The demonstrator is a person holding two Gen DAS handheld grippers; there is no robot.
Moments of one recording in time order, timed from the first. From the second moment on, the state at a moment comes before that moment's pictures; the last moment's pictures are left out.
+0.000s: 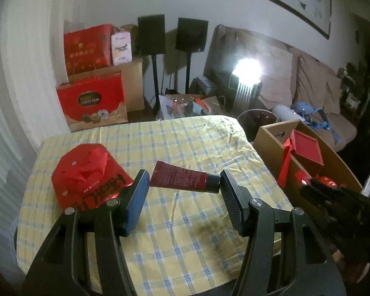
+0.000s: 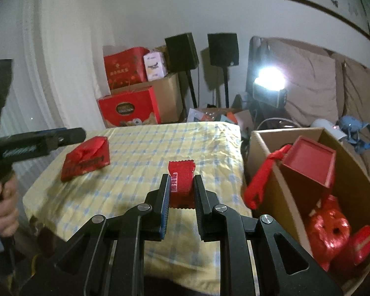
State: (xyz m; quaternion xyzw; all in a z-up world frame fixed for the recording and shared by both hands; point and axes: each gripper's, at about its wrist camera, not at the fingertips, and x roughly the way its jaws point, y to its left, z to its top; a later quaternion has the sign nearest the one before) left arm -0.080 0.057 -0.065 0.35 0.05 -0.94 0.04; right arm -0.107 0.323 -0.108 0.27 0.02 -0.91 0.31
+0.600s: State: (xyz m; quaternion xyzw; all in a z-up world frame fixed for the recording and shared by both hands) left arm -0.087 0.084 -0.064 0.35 0.05 -0.94 0.03; right arm -0.091 0.397 -0.074 0.21 0.01 -0.92 0.32
